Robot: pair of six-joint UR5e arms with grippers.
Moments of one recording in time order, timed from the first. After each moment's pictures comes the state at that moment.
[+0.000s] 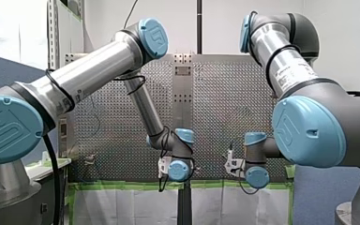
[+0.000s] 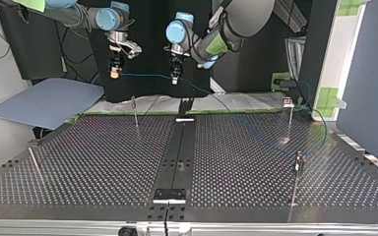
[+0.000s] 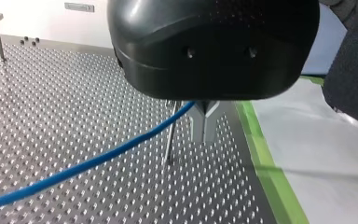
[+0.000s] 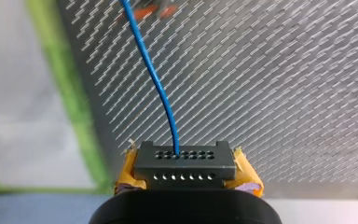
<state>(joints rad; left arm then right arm) -0.76 -2.53 -1.67 -2.25 -2.09 -1.62 1.91 -0.72 2.11 -1.29 1.75 1.65</state>
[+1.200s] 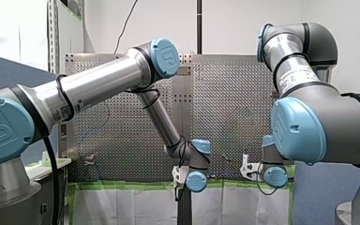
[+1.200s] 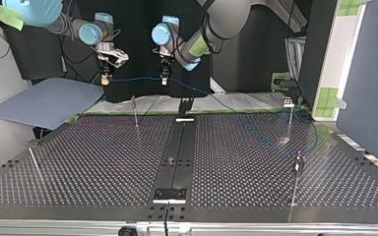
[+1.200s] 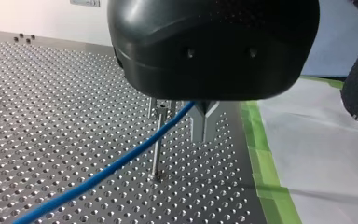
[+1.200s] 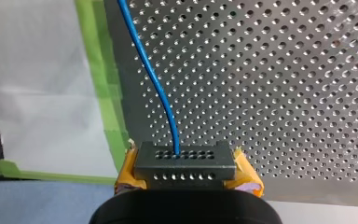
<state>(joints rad) -0.83 -2.67 -1.43 -2.31 -2.19 -1.67 1.73 -0.66 1.99 -1.15 1.52 1.64</state>
